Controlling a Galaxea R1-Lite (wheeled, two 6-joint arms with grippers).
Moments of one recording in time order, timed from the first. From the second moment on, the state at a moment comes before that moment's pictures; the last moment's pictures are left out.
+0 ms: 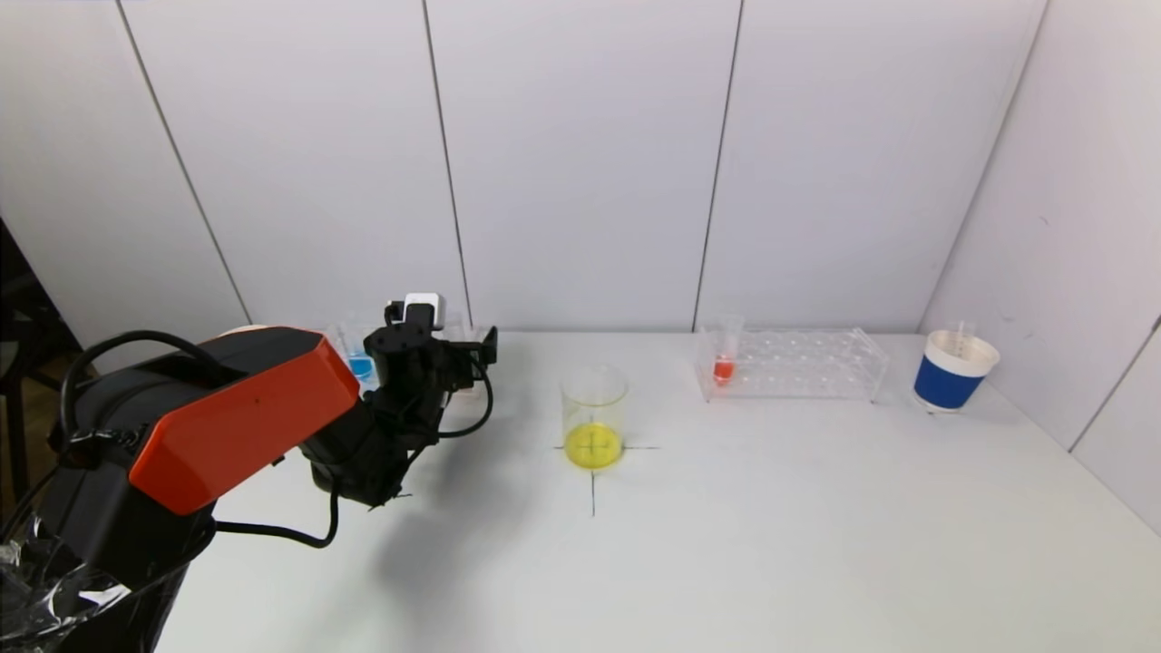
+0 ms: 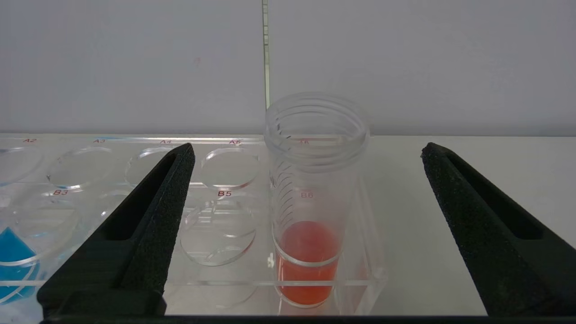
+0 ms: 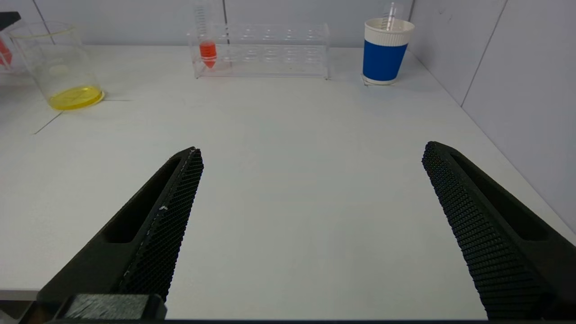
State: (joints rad) left arm -0.31 2.43 -1.12 -1.34 0.24 -0.06; right arm 0.00 0.00 -0.01 0.02 -0.01 0.01
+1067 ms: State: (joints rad) left arm -0.31 2.46 -1.15 -1.34 0.24 -0.05; right arm 0.00 0.00 -0.01 0.02 -0.01 0.01
